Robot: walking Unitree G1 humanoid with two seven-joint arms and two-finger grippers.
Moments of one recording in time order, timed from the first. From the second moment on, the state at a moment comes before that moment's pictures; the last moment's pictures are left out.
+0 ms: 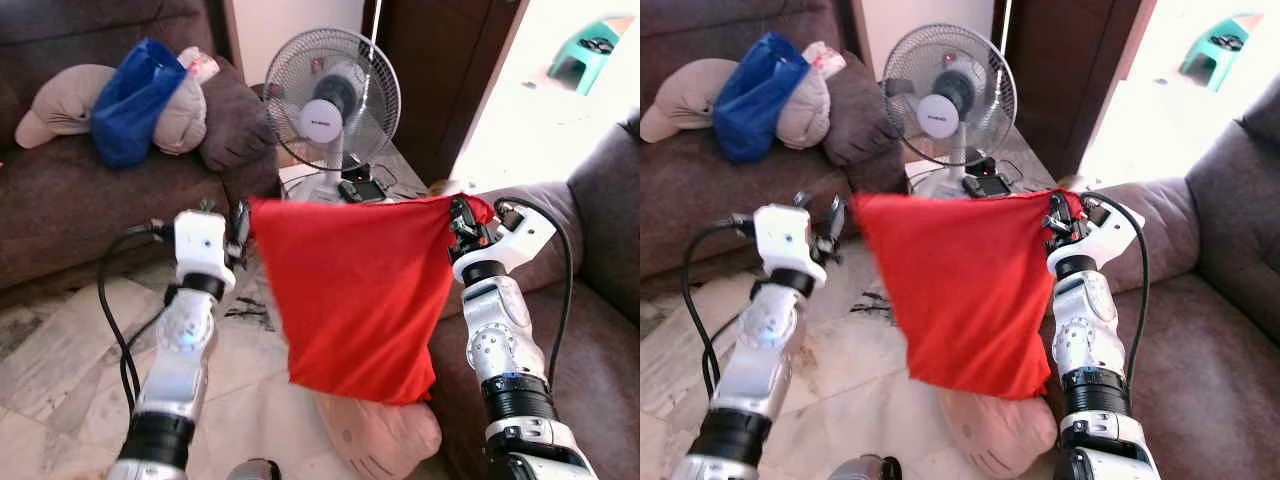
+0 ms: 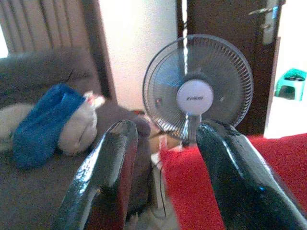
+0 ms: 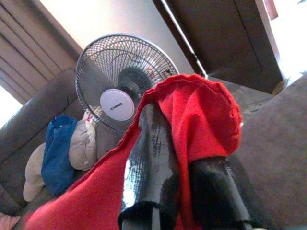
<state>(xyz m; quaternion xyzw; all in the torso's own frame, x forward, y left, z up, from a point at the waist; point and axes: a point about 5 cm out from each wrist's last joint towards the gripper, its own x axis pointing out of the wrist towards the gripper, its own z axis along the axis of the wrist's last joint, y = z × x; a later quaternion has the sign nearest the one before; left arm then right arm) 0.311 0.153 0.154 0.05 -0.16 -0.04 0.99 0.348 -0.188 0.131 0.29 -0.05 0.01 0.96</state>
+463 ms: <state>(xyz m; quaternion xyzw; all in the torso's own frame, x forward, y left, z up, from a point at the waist) 0.311 0.186 0.159 -0.01 -0.15 0.02 0.99 0.348 -0.182 0.130 0.28 -0.05 0.05 0.96</state>
